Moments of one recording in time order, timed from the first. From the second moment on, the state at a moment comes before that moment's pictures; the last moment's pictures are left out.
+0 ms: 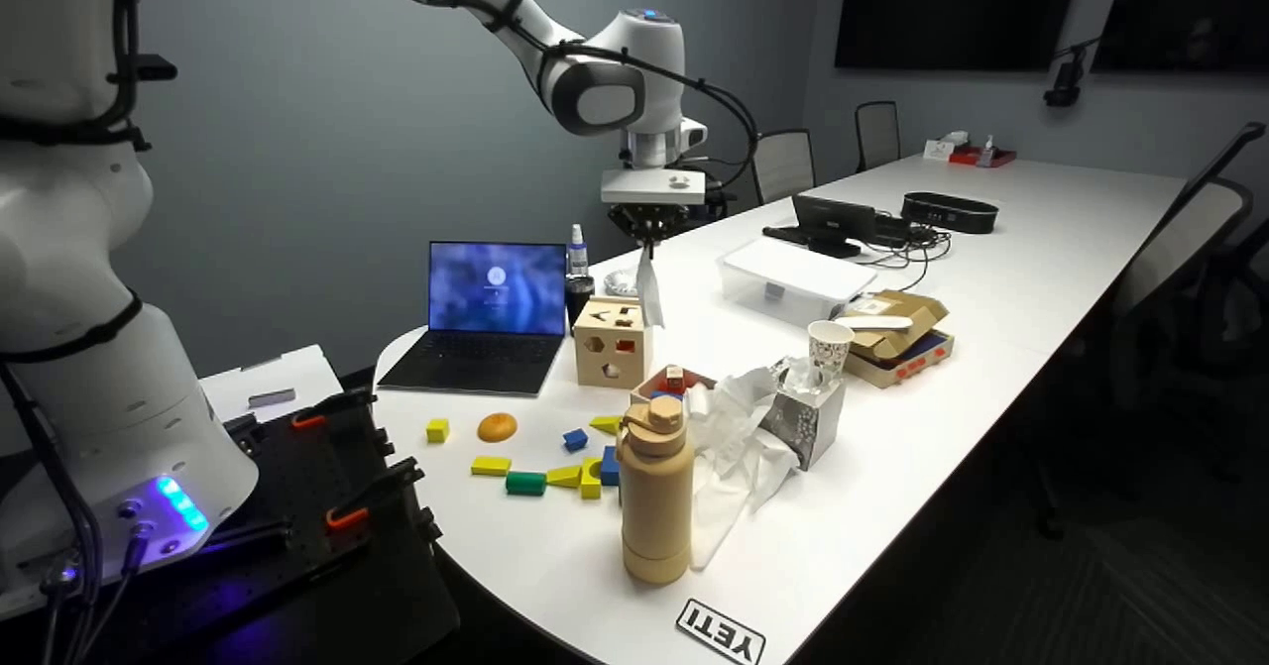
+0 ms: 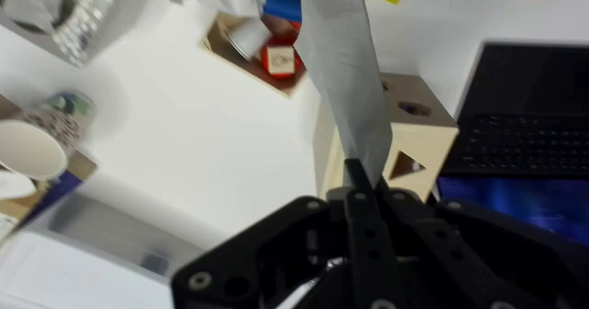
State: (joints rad) arm -0.33 0.32 0.19 -1.99 0.25 2.47 -1.17
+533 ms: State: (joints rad) arm -0.20 0.31 0.30 -2.03 0.71 2.47 -1.59
